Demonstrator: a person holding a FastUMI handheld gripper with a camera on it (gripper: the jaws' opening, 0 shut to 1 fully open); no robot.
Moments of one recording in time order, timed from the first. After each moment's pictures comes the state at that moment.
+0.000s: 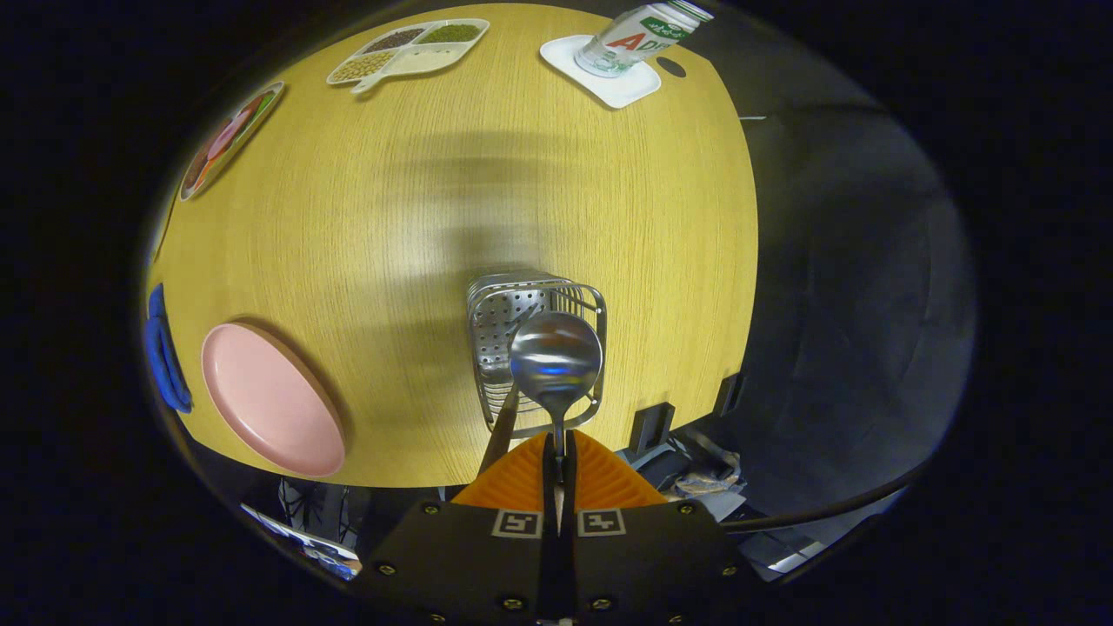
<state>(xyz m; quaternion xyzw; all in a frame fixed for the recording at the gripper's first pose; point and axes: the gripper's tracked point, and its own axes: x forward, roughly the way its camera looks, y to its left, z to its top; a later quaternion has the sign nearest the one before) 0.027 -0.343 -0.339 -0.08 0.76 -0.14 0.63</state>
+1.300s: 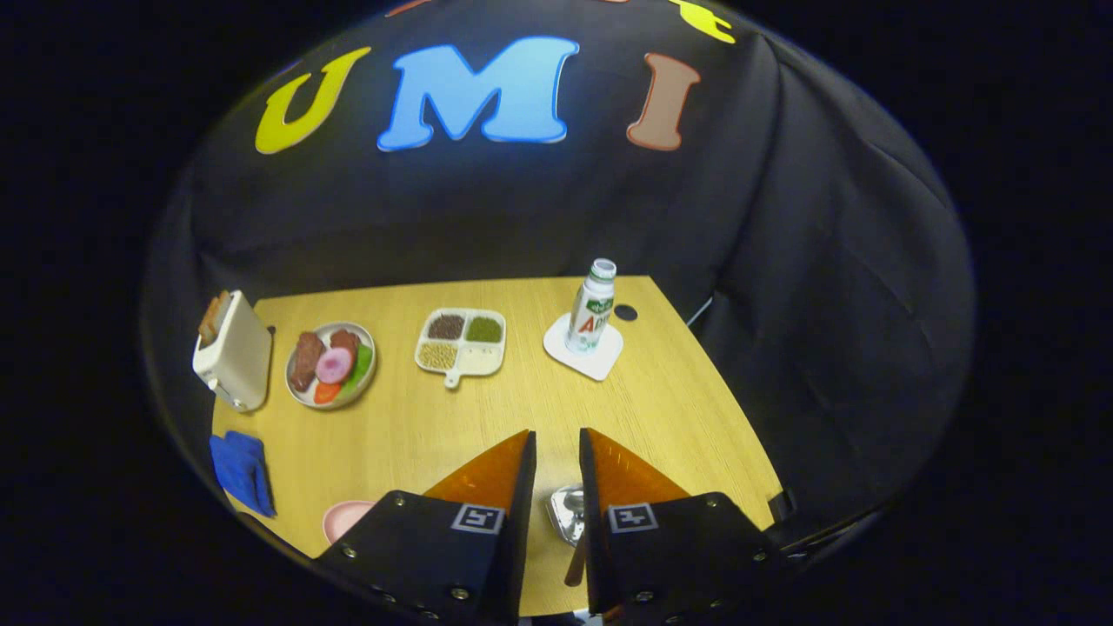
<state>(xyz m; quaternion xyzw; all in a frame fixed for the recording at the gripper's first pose) 0.124 -0.293 -0.171 0.00 0.29 -0.13 0.95</state>
